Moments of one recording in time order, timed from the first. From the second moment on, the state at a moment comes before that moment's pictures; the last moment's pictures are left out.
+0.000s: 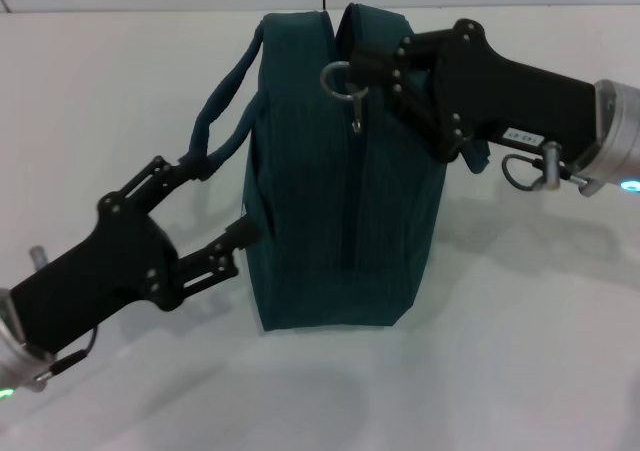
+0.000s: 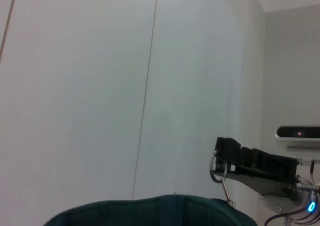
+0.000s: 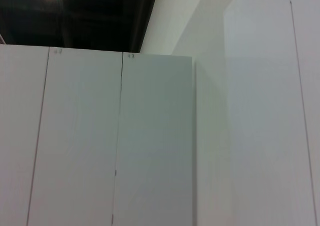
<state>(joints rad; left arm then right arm) -0.28 -2.09 0.69 0.27 1.54 1.85 -0.74 0.72 2.03 -1.44 -0.32 -0.89 -1.63 0.84</state>
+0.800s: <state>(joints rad) -0.40 -2.10 0.69 0.18 1.54 1.73 -0.82 0.75 2.03 -1.46 -0.32 -0.89 -1.57 0.83</state>
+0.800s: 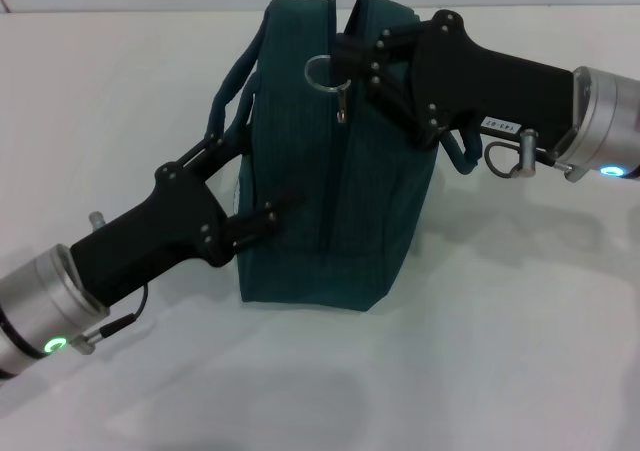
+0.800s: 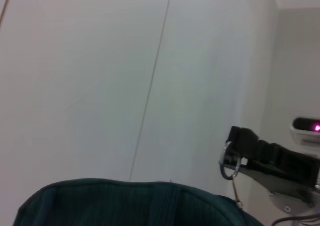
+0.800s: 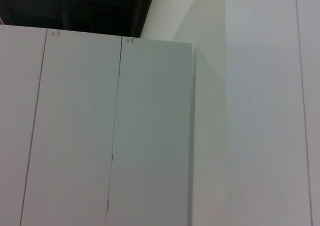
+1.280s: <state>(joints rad) -0.42 -2.09 0.72 0.17 1.54 1.72 -0.79 0.73 2.03 -1.47 -0.33 -0.87 -1.57 0.83</state>
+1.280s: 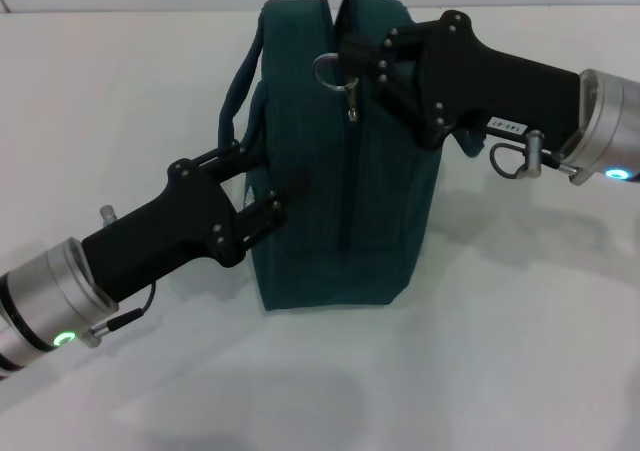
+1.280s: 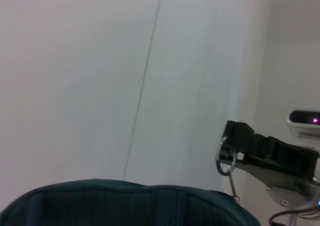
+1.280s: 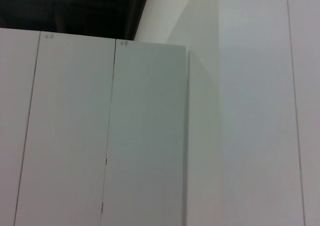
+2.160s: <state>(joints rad) -0.44 -2.09 0.80 0.18 1.54 1.73 -0.80 0.70 2.03 -1.46 -0.31 -0.83 -1.56 0.85</state>
